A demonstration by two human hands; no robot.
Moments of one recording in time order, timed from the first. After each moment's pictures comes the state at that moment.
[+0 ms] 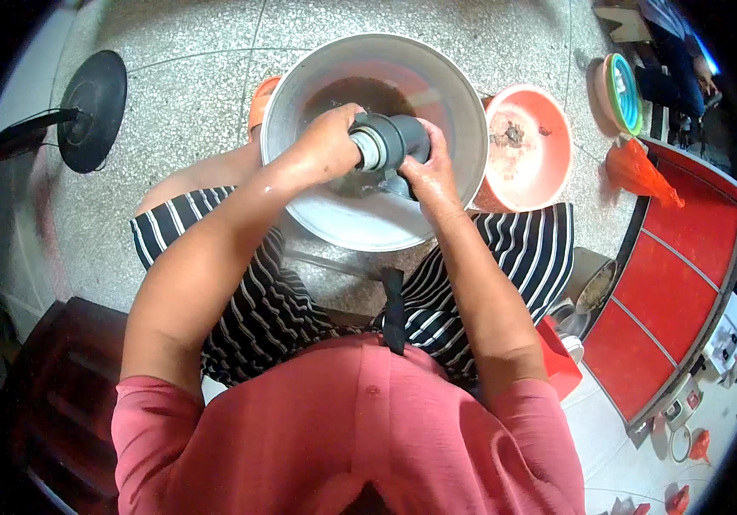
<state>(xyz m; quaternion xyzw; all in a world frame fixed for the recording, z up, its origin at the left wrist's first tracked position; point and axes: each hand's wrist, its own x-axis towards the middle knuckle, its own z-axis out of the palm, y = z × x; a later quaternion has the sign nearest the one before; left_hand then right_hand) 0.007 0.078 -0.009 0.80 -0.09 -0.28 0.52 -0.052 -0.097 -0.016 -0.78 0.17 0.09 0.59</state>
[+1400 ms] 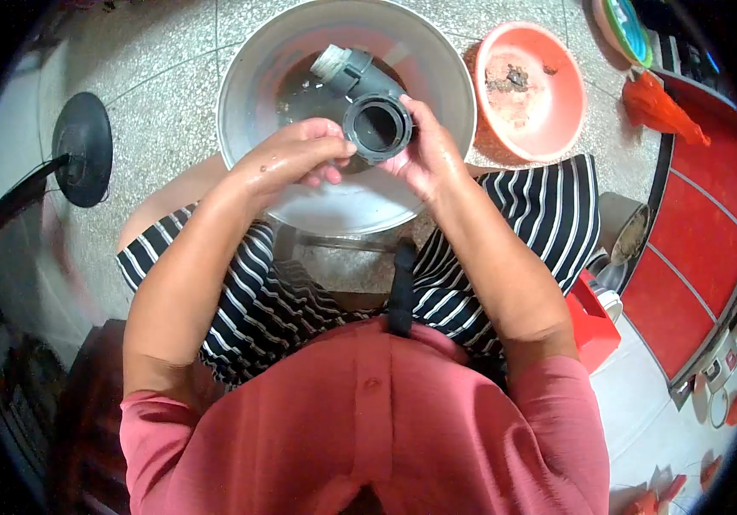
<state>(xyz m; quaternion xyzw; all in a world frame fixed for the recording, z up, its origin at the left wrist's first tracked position) 0.001 0.074 0.032 0.60 0.08 -0.60 0.52 -0.052 -0.103 0.007 -0.27 0.42 0.18 0.85</state>
